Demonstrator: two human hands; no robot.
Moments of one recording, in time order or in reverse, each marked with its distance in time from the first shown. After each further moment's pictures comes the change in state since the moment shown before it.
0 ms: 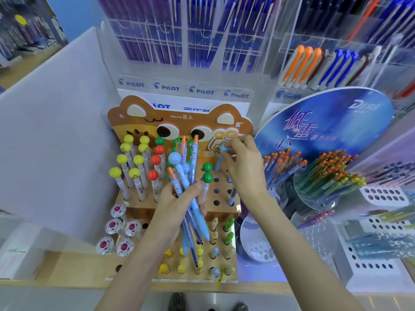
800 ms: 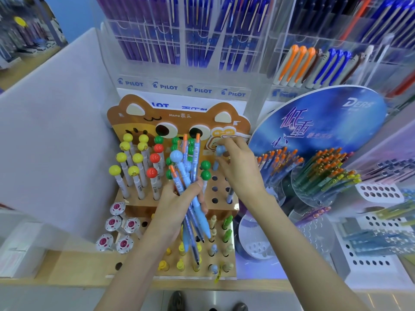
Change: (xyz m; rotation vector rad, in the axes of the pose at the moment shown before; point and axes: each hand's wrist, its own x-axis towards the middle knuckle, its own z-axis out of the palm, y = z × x) left_hand -0.005 0.002 0.007 0.025 0.005 0.016; right_hand -0.004 0.000 -0.002 -0.052 -0.113 -0.047
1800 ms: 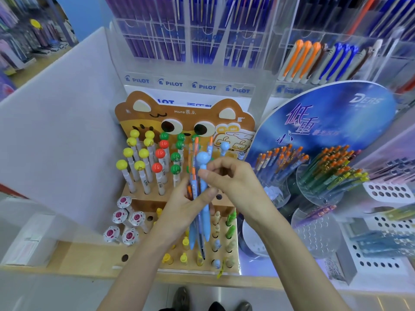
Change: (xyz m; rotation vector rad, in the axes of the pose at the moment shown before) left_hand -0.009 -0.006 -0.003 0.151 -0.148 0.104; right_hand -0.038 -0.056 -0.043 0.886 -0.337 0.409
